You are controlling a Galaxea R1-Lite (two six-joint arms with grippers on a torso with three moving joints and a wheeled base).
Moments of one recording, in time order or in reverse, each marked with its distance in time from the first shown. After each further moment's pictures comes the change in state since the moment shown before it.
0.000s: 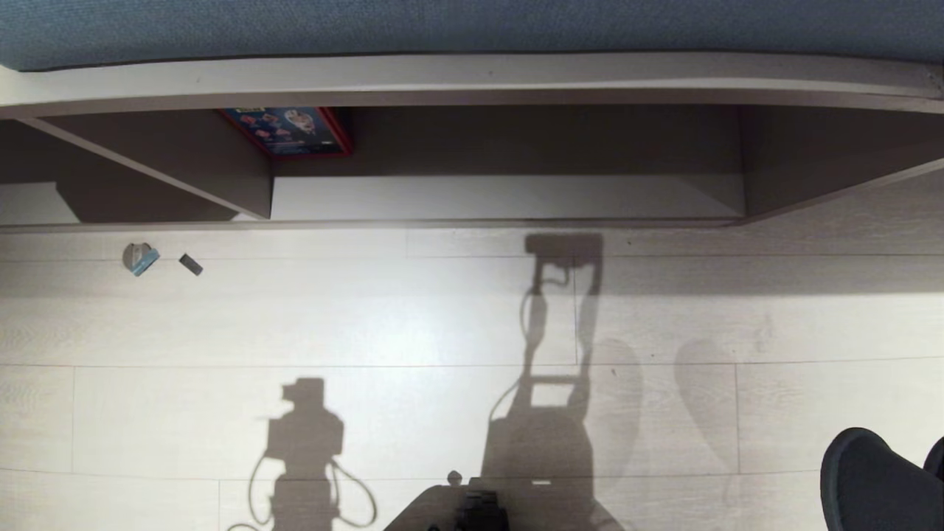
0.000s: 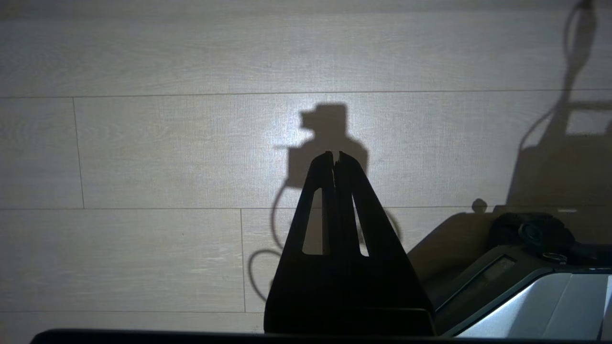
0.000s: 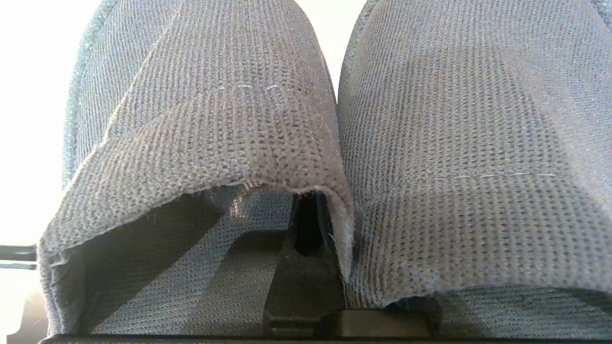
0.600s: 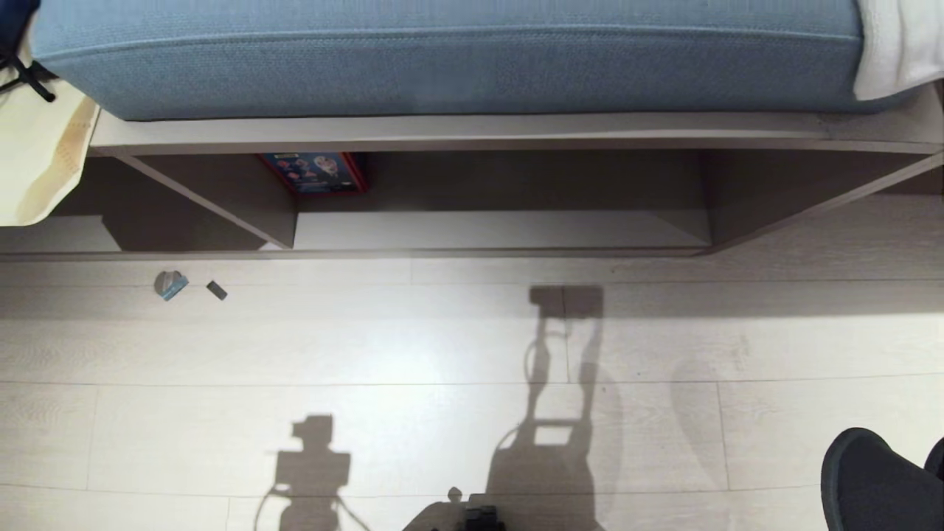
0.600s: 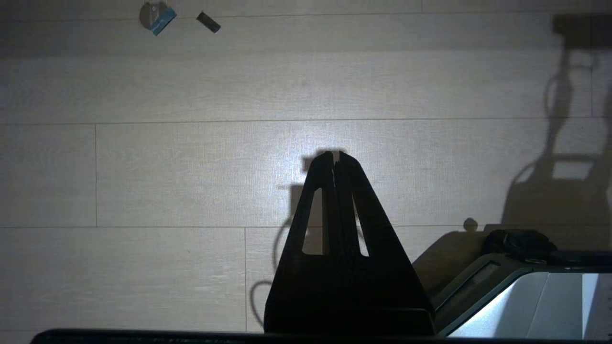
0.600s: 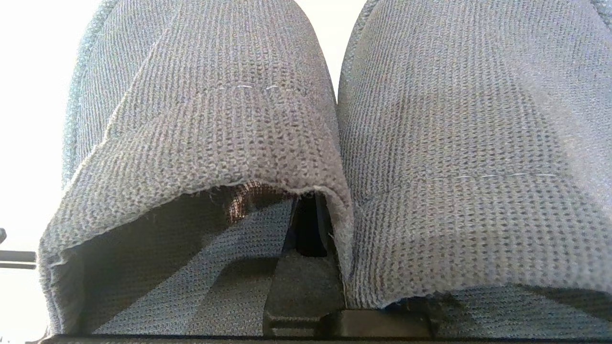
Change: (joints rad) left arm 0.000 0.000 0.000 0.000 0.000 0.000; right arm 0.000 0.001 0.000 0.000 0.000 0.000
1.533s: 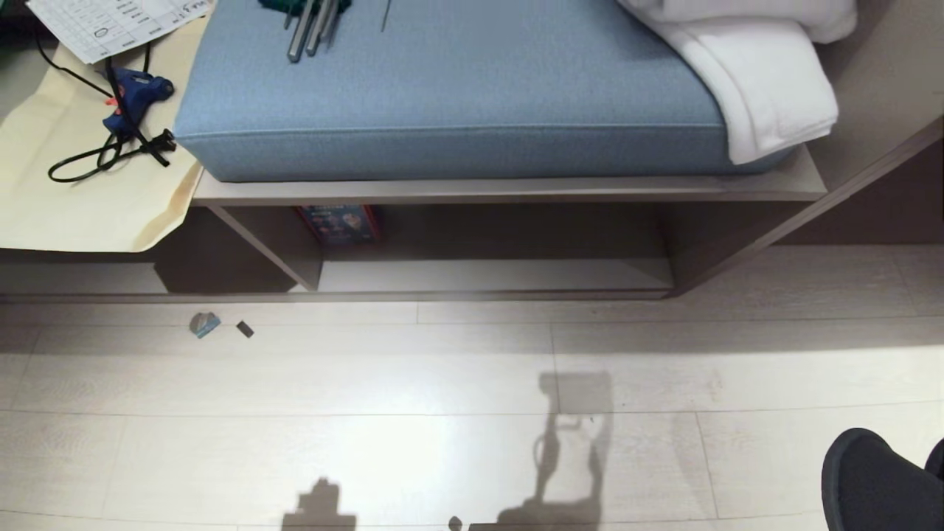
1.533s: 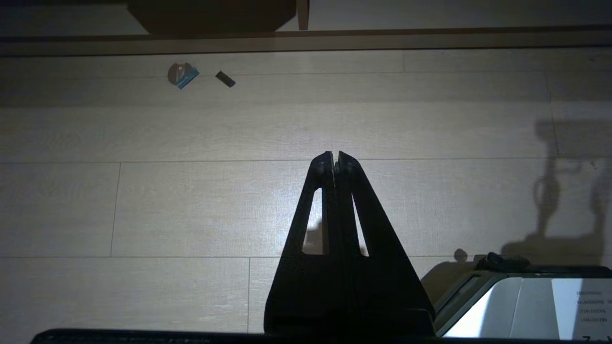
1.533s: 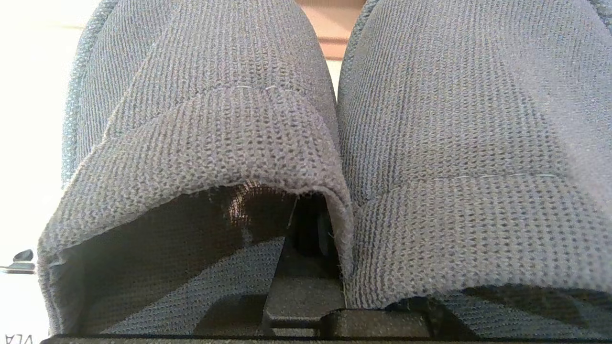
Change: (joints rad) left arm 0.000 0.000 0.000 0.000 0.000 0.000; right arm 0.000 0.001 0.000 0.000 0.000 0.000
